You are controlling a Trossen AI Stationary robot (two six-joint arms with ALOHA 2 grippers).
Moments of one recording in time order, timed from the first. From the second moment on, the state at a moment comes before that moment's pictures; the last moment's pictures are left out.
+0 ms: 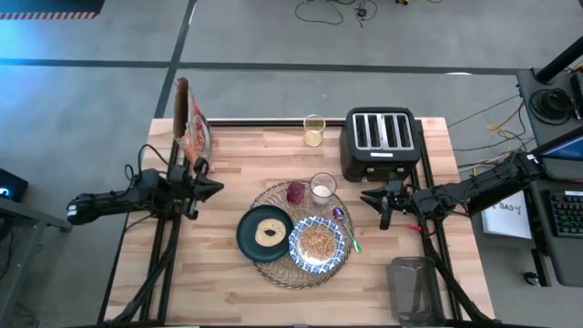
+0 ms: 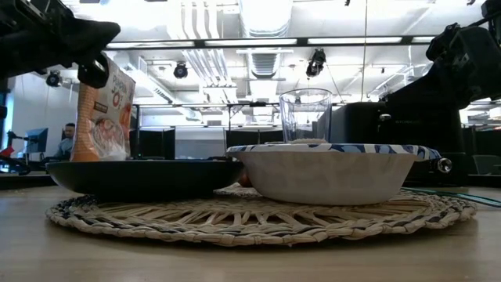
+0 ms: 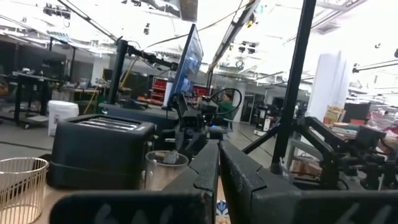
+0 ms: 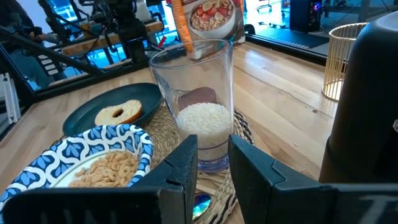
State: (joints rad) left arm 0.13 0.00 0.01 0.29 0.14 -0.22; right arm 0.32 0.48 0.02 0.26 0.56 0.34
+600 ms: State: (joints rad) left arm 0.13 0.01 0.02 0.28 0.14 -0.22; right arm 0.32 0.48 0.02 0.26 0.56 0.34
